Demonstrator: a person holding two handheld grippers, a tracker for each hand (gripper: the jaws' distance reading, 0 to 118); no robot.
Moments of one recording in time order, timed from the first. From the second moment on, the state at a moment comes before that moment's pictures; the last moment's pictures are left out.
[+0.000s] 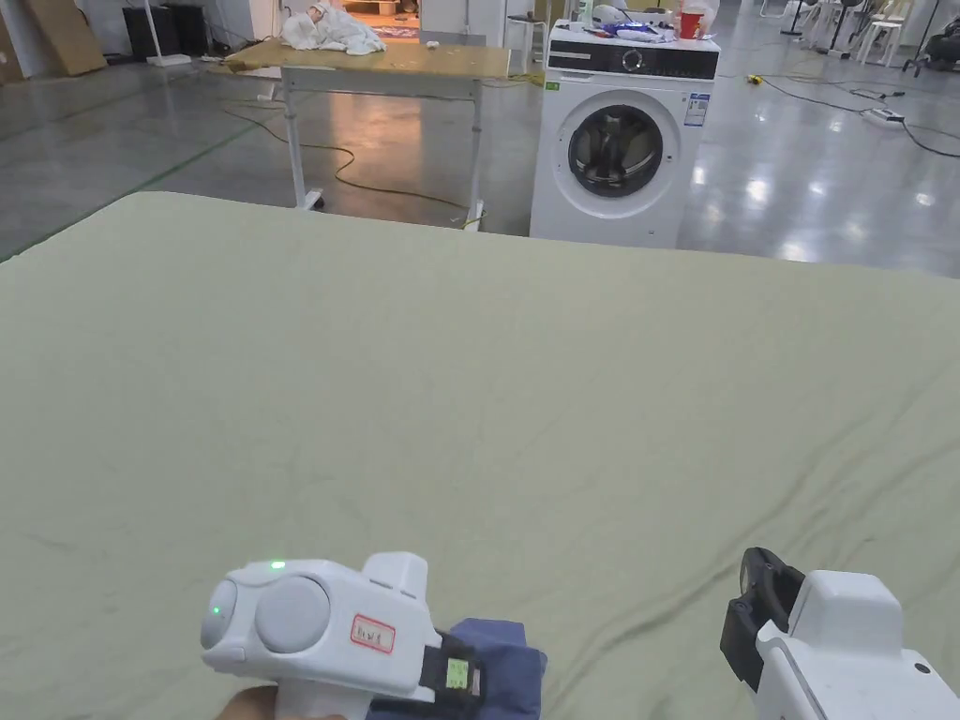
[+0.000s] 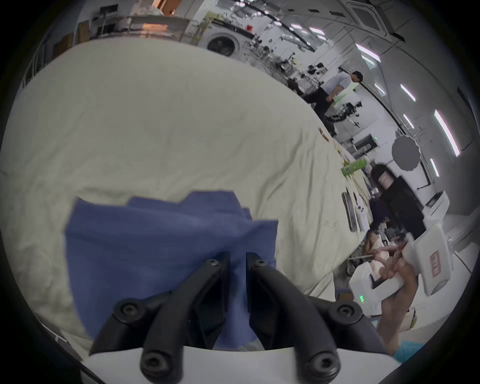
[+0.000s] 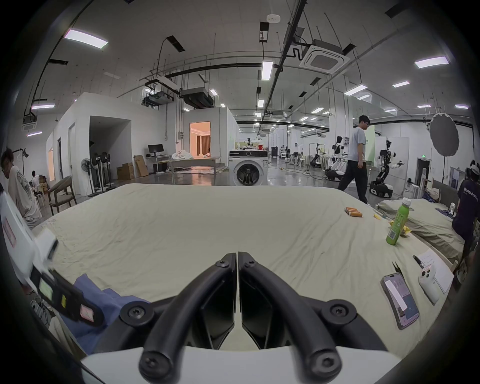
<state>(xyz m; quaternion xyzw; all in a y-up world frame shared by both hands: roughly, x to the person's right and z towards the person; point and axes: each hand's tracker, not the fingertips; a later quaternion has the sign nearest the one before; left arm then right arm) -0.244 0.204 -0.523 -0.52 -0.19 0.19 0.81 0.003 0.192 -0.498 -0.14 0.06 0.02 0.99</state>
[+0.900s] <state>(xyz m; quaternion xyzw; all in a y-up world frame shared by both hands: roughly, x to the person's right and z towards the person) -0.234 0.218 -0.510 -0.10 0.02 -0.04 0.99 -0.014 0.231 -0.522 -0.06 0.03 0.01 1.00</state>
